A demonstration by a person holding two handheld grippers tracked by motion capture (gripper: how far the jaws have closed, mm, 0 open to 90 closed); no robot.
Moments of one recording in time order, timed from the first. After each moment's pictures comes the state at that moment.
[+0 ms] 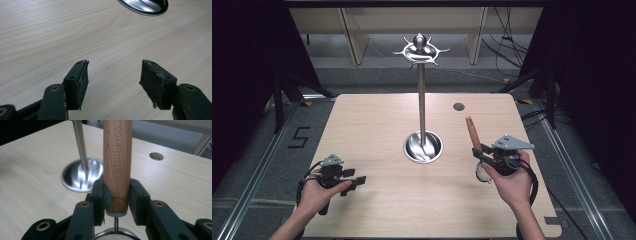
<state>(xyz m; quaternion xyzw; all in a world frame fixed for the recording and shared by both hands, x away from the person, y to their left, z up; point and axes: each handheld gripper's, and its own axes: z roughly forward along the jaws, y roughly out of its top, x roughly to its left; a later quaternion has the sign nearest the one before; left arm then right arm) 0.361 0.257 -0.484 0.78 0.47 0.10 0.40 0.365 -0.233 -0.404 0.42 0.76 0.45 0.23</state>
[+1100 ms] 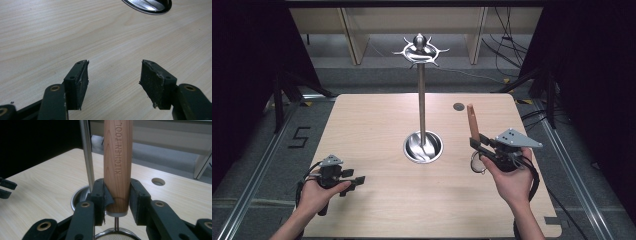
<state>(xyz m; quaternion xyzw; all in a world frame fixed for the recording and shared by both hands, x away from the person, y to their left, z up) 0.360 0.259 -0.484 0.78 0.47 0.10 0.39 0.358 -0.225 -0.375 0.40 0.72 0.51 0.24</state>
